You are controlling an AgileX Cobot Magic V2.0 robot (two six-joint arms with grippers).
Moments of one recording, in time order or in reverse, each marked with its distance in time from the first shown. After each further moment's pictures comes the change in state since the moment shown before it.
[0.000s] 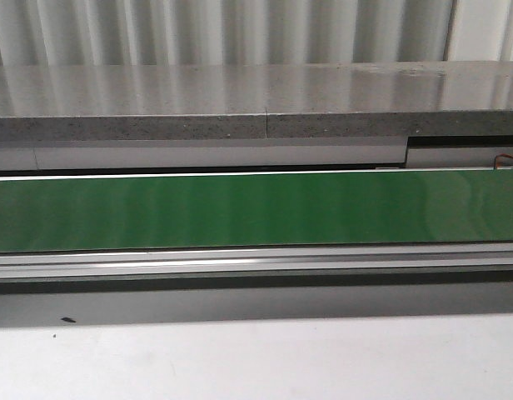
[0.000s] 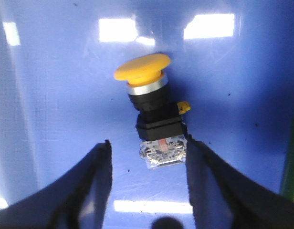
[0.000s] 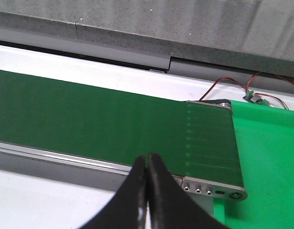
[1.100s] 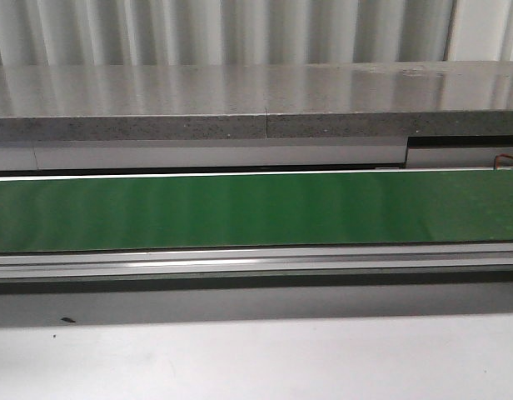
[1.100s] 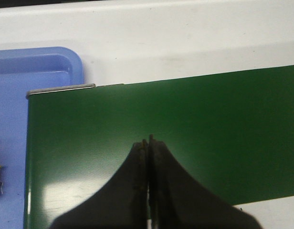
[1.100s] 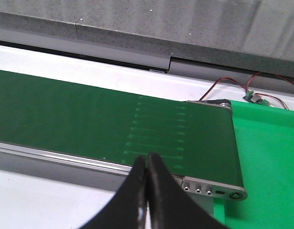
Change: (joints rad) left arm -0.390 -0.780 0.607 -0.324 -0.428 -0.118; right arm 0.000 0.000 0.000 0.000 0.000 0.000
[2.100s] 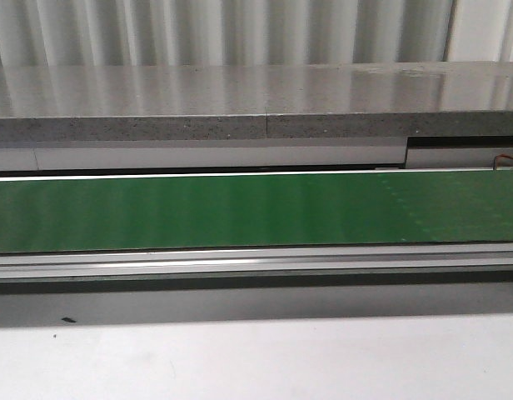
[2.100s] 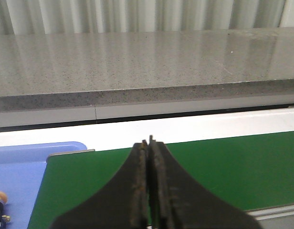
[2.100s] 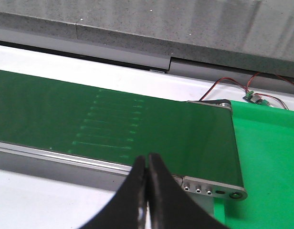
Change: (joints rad) left arm -0.089 -0.968 0.585 -0.069 -0.317 0.000; right arm 0.000 0.000 0.000 0.000 0.000 0.000
